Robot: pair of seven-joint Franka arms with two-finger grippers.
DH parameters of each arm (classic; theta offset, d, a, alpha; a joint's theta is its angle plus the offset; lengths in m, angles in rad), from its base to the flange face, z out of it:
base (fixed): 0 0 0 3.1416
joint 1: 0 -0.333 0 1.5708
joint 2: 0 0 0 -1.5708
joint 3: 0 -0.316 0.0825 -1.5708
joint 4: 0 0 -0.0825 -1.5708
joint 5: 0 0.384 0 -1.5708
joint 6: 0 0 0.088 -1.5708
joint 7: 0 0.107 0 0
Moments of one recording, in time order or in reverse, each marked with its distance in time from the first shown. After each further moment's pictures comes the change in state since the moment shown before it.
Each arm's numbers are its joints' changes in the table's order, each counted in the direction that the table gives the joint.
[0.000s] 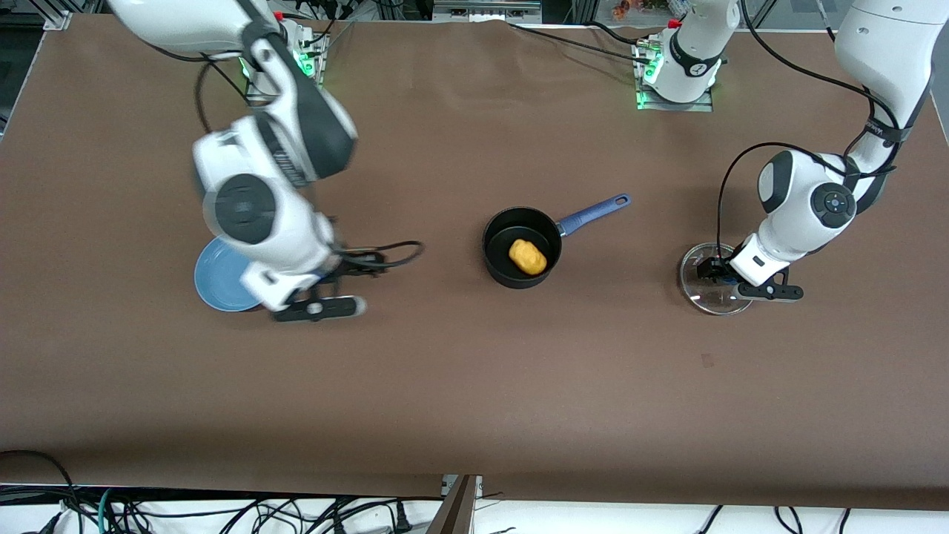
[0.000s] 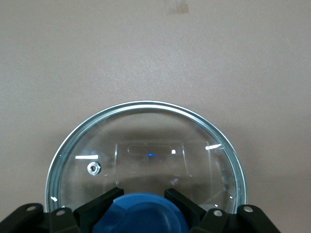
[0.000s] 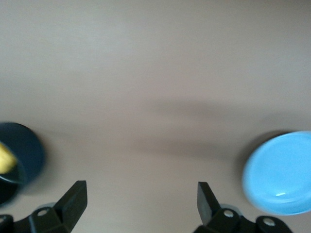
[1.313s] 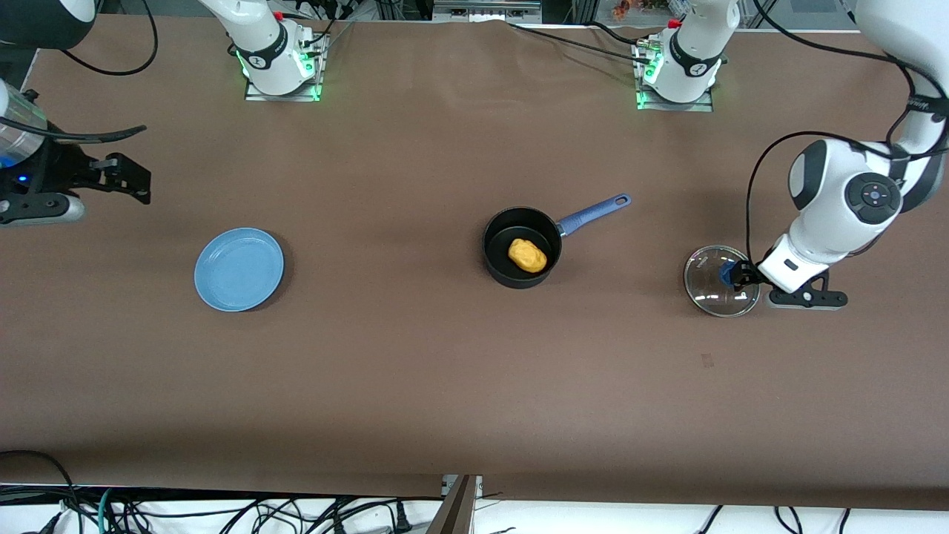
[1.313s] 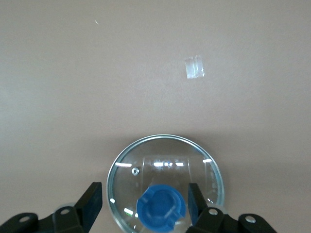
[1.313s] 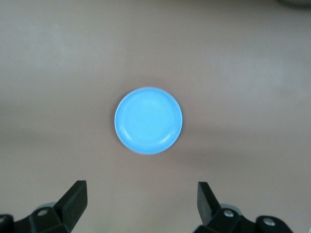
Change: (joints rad) left arm -0.009 -0.122 0.055 0.180 0.032 0.292 -0.061; right arm 0.257 -0.499 0.117 -0.339 0.004 0.132 -0.267
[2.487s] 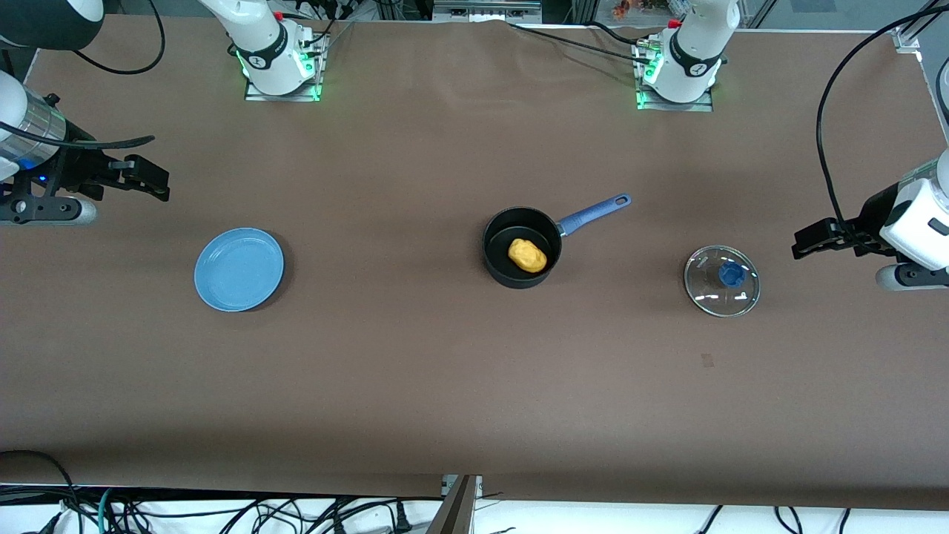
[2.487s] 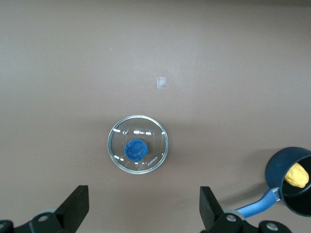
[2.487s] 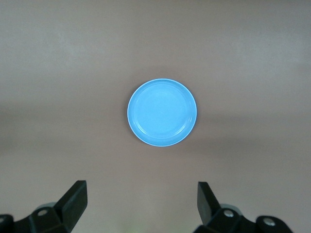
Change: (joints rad) left arm 0.002 -0.051 0.094 0.592 -0.184 0.729 -0.017; right arm -0.005 0.001 -0.004 -0.011 0.044 0.003 0.070
